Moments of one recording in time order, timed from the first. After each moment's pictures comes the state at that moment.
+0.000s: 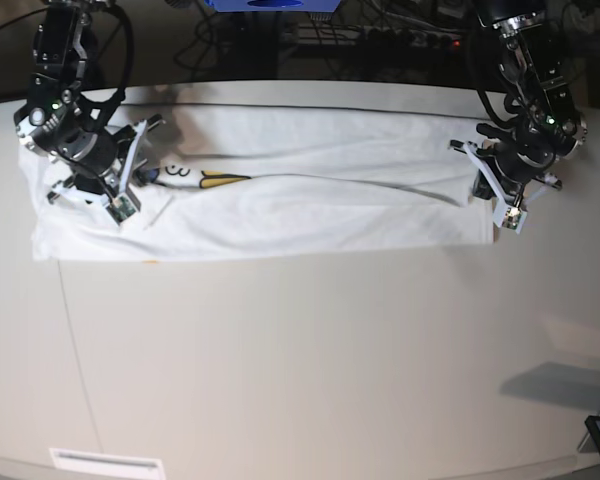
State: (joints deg) left arm 13.7 -14.6 -27.4 103.5 -15.2 -36.9 57.9; right arm -16.3 5.6 12.5 113.2 5.7 41.2 -59.0
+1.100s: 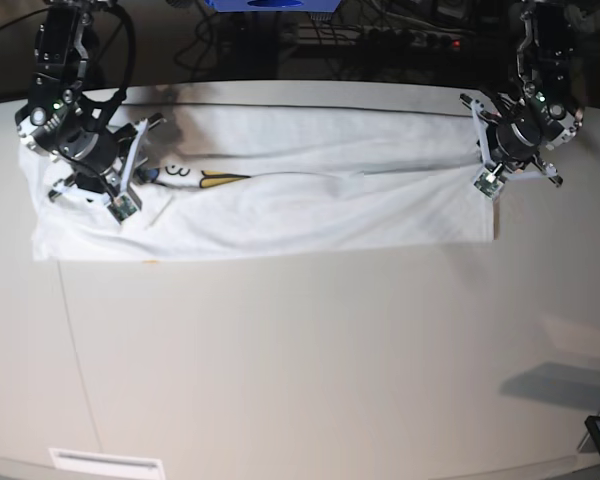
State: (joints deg) left arm 23.4 -26.8 -14.7 110.8 -5.1 -37.1 57.3; right arm -16.3 5.2 12.5 113.1 5.7 41.2 -60.1
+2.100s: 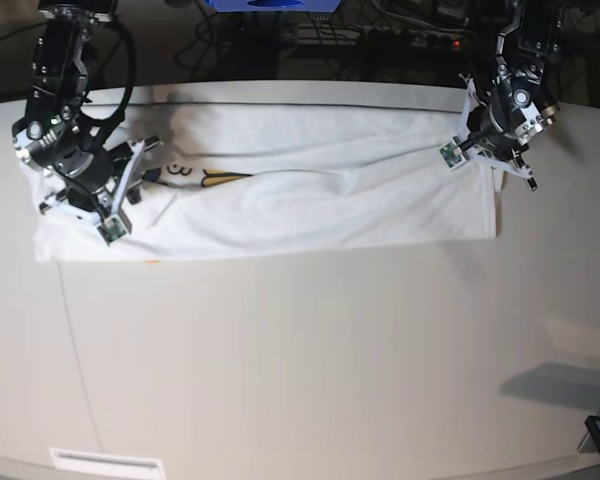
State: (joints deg) left arm 25.1 -33.6 -2.1 113.8 7.1 -40.4 56.8; right arm -12.5 5.1 12.5 113.1 6.1 36.2 -63.2
